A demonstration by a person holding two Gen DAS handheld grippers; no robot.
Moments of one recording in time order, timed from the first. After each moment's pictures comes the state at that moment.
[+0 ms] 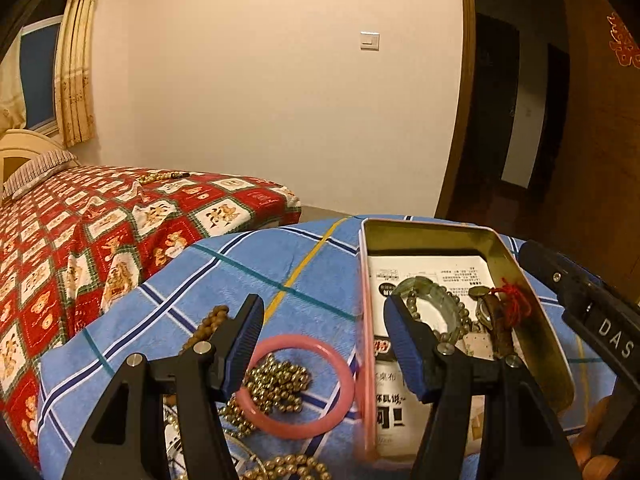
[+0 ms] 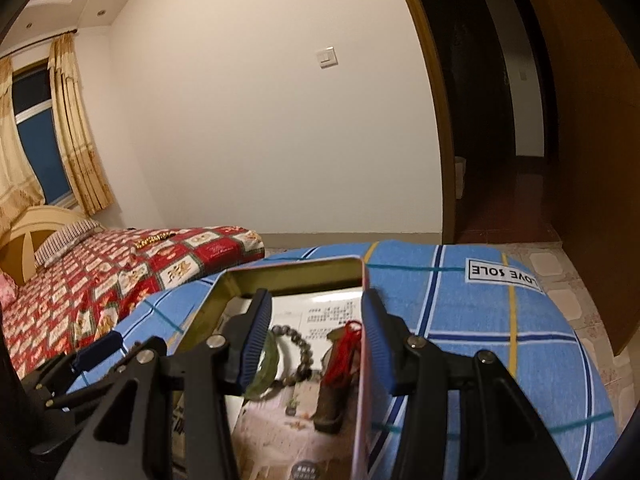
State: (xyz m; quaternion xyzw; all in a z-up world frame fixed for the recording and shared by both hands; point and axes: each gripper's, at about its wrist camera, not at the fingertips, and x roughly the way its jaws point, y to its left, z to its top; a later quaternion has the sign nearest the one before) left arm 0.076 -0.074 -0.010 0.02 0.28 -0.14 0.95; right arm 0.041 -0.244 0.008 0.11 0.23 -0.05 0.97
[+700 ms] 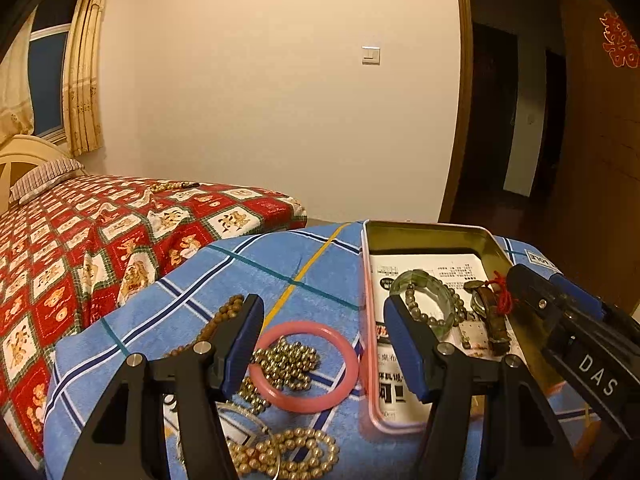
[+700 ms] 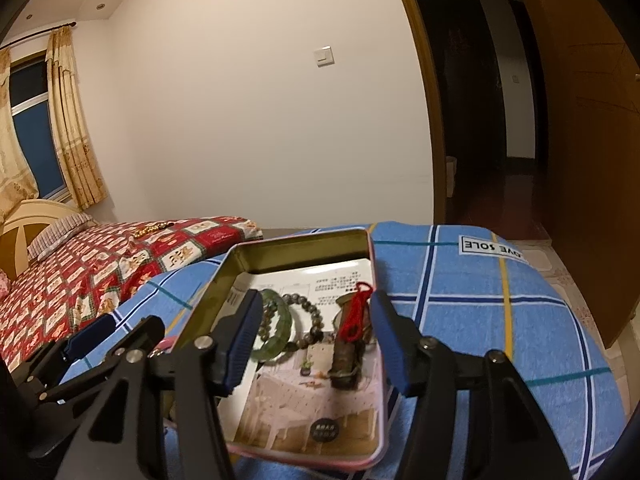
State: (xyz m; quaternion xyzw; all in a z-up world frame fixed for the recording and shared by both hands) left arm 0.047 -0.062 -0.010 0.02 0.25 -0.13 0.96; right arm 0.016 -0.222 -0.001 0.10 0.23 -0.07 0.97
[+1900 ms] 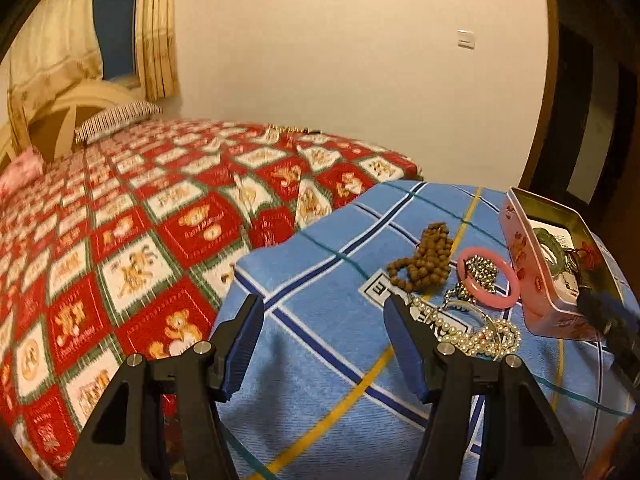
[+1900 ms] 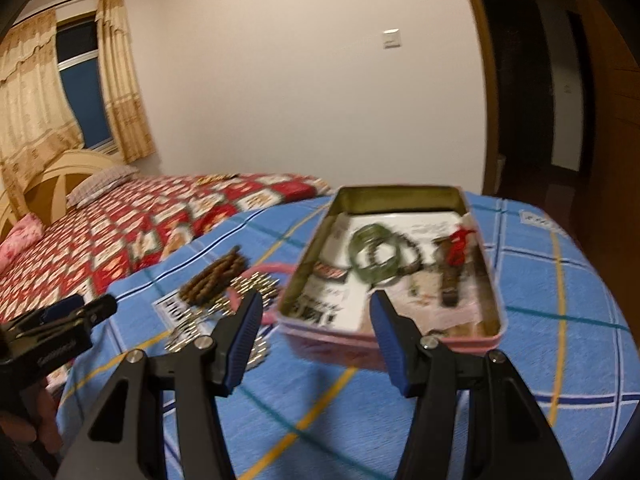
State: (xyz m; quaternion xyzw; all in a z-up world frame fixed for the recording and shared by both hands) left arm 0.015 0.086 -0.024 -0.02 0.33 -0.01 0.95; right arm -0.017 -0.134 -0.013 0.06 0.27 0.02 0.96
